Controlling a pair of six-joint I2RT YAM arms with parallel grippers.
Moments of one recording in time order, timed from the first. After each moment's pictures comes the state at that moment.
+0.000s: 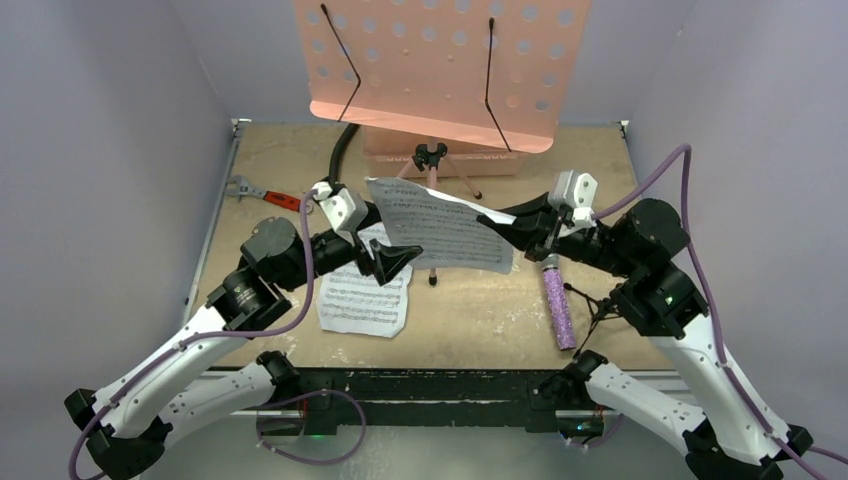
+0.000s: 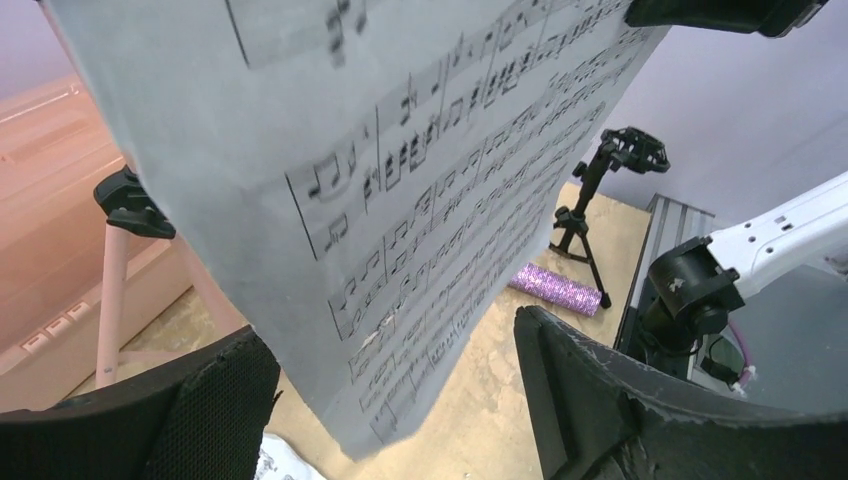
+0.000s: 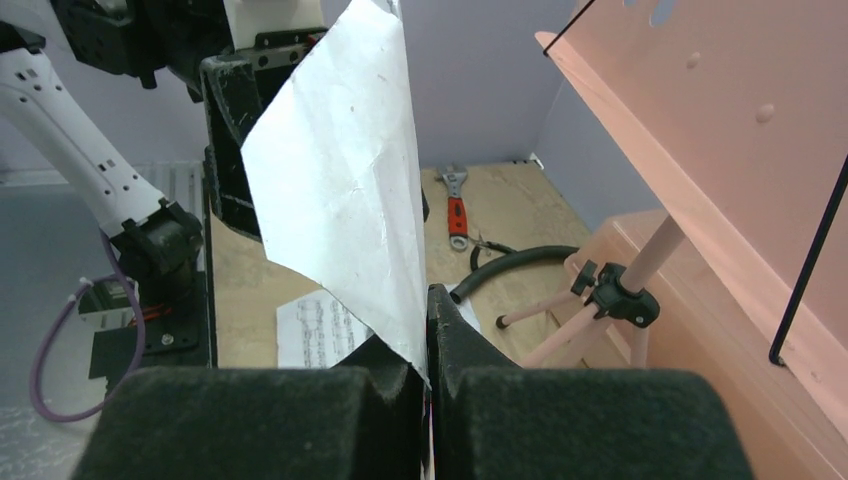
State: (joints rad) left arm -0.79 0.81 0.93 -0.09 0.26 -0.08; right arm 0.62 0.79 1.18 -0.25 -0.60 -0.12
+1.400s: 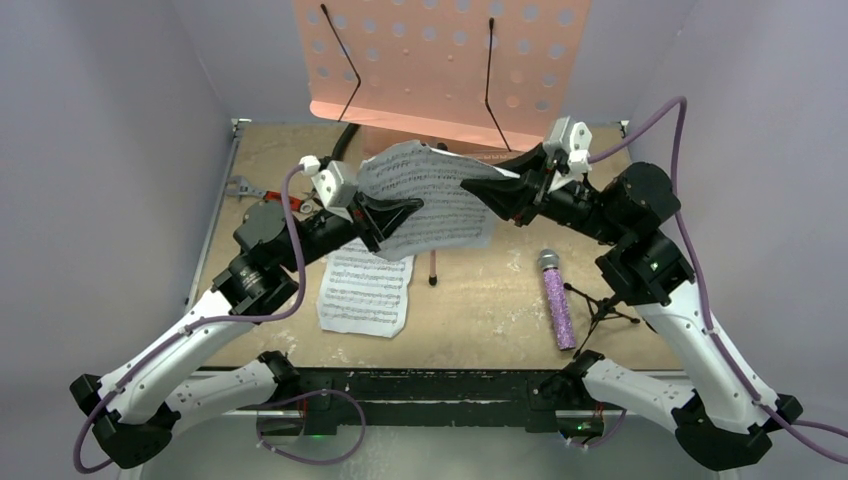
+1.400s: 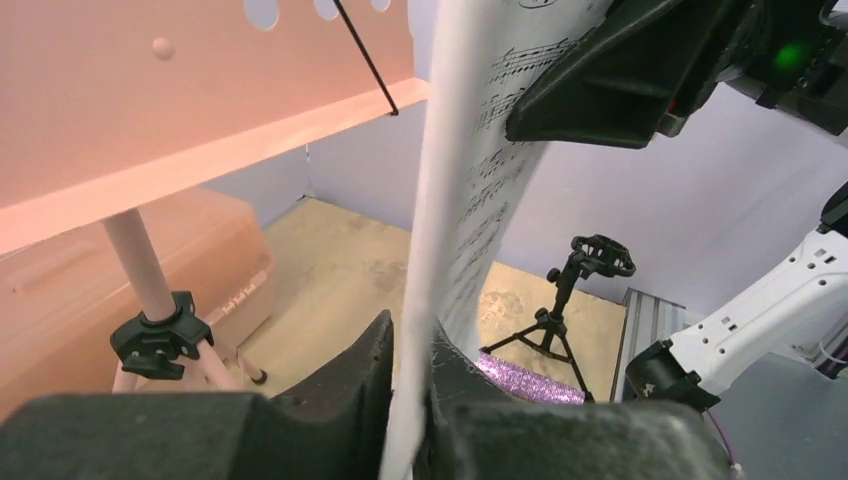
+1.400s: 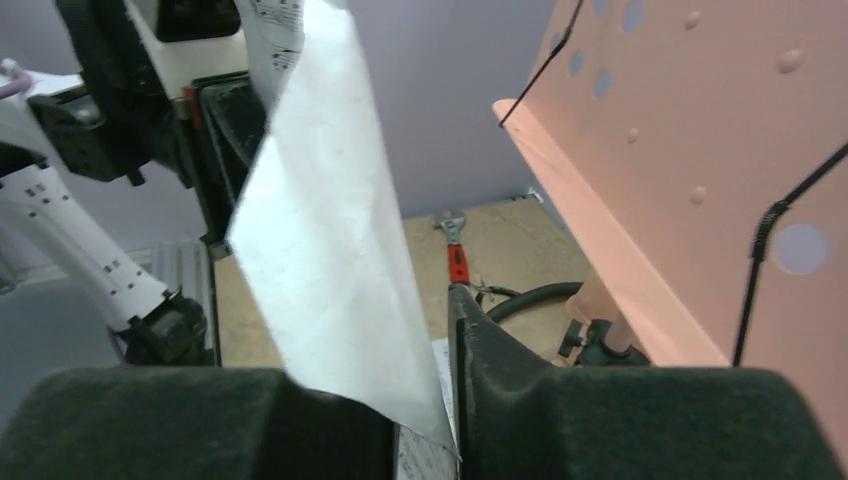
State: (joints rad) left arm -0.79 0.91 1.04 0.10 0.28 -0.14; right arm 0.62 0.97 1.35 -0.15 -0.58 0.02
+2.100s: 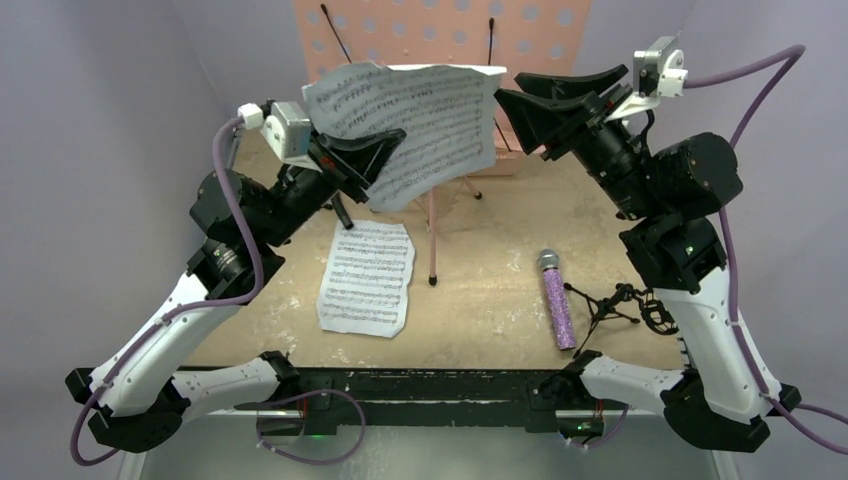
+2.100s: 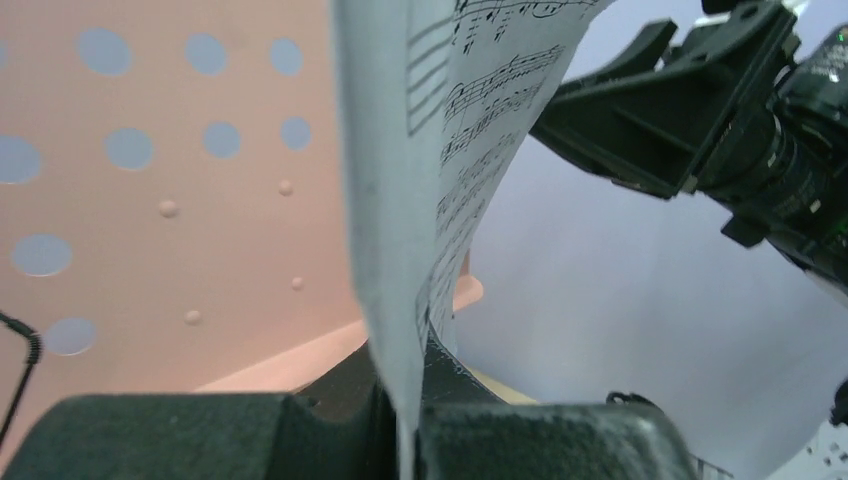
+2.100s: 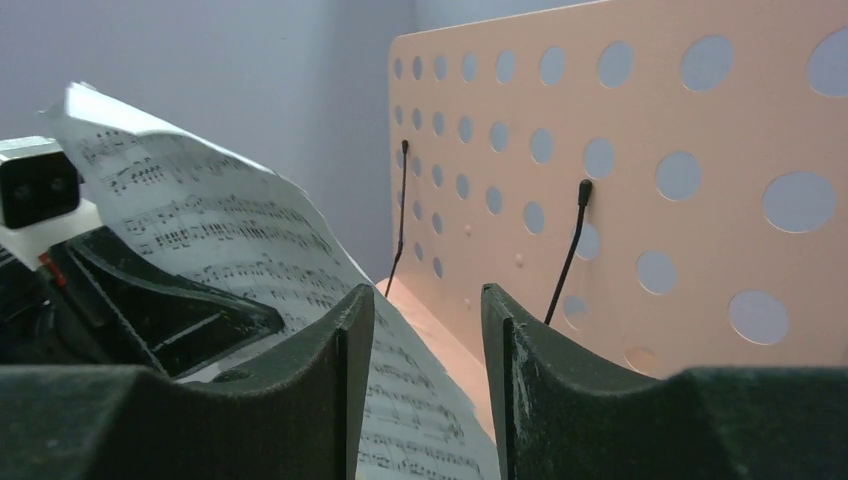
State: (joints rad) left arm -0.79 1.02 1.38 0.08 0.13 -0.16; right arm 0.62 1.09 1.70 -0.12 -0.19 0.20
